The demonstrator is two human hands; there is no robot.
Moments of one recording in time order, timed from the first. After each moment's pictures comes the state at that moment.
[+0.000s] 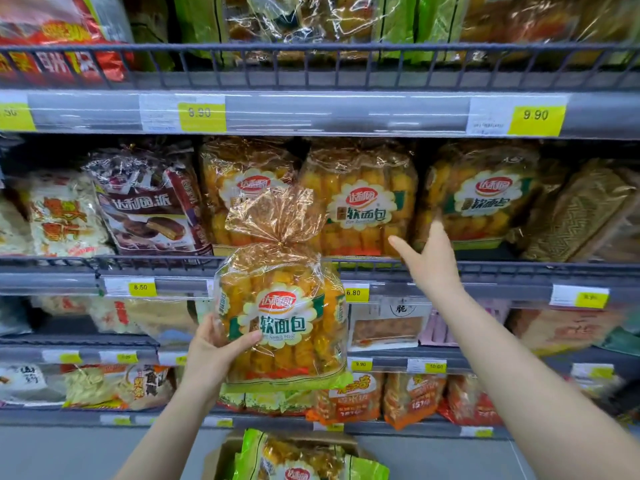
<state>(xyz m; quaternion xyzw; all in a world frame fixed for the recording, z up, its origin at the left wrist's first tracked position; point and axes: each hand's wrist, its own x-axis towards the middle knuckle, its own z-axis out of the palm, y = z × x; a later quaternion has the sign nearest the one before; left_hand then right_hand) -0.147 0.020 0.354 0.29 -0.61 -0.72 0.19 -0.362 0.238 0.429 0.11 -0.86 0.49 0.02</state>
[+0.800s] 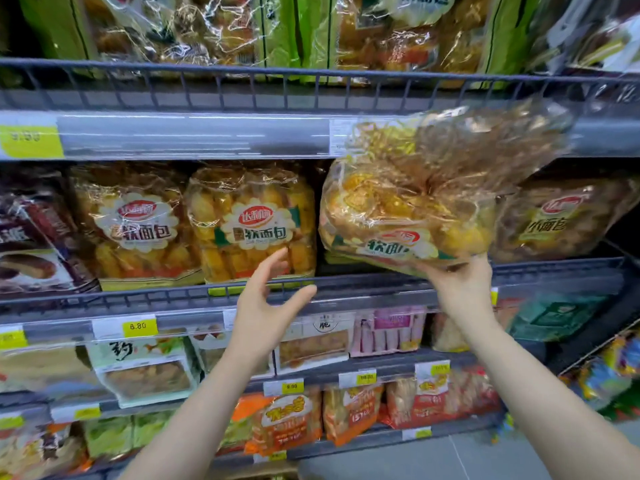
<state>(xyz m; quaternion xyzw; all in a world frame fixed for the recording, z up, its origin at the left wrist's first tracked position) -0.279 0.165 0.417 0.08 -0.81 -0.54 0.22 -0.394 0.402 0.437 0.12 -0.78 0.60 0.17</state>
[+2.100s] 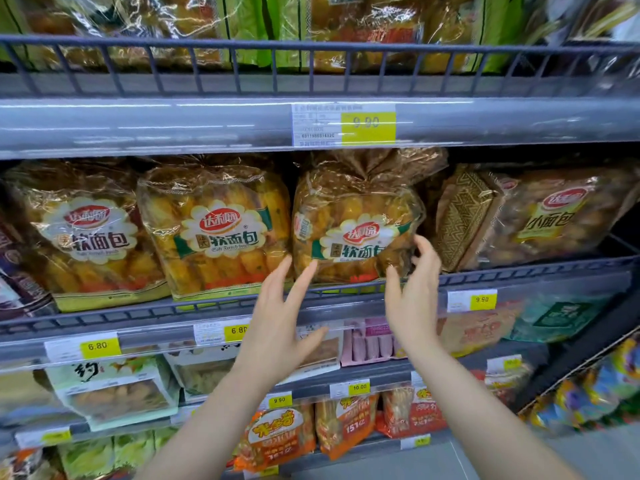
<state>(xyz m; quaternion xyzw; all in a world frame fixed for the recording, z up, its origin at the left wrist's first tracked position) -0.323 0.188 0.377 -0.02 -0.95 -0.22 0.20 -0.405 0.361 0.392 0.09 -0.83 0.50 0.24</state>
